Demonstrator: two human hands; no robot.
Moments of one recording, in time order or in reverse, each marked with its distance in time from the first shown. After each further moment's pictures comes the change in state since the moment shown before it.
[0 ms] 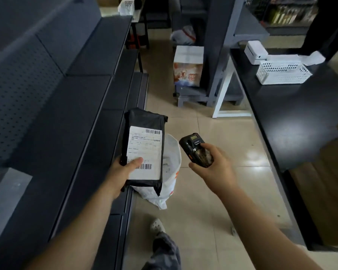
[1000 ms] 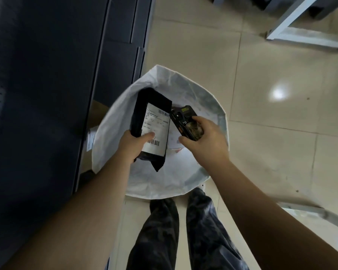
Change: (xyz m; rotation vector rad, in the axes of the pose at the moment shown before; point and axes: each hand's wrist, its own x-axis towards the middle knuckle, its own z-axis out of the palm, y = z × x) left_hand 0.325 -0.228 0.007 0.240 0.112 -0.556; right_hand 0.213 0.151 0.276 -0.269 -0.395 0.245
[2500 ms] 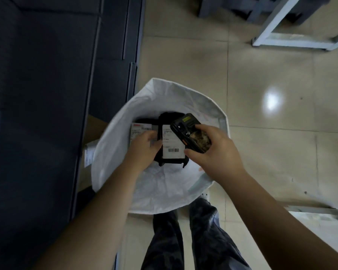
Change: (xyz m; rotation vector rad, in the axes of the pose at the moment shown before) left_hand -0.016 0.017 0.025 0.347 -0.049 0.435; right_hand -0.027 0.011 -0.027 0.008 0.032 -0.124
